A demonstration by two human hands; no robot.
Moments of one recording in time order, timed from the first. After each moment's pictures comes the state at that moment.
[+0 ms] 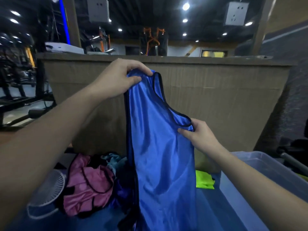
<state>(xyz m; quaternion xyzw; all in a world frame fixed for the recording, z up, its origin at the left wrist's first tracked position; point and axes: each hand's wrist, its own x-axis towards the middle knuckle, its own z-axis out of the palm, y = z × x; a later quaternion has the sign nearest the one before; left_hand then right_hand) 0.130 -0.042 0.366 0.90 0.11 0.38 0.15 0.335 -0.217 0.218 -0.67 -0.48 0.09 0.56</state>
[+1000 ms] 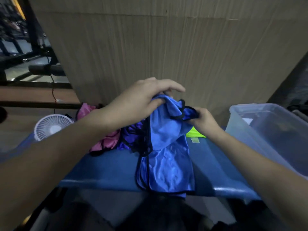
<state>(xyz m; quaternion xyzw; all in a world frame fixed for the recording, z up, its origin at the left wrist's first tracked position) 0.103 -0.123 0.200 0.95 0.02 0.26 0.16 0.346 -0.225 0.076 -0.73 -0.48 0.13 0.47</state>
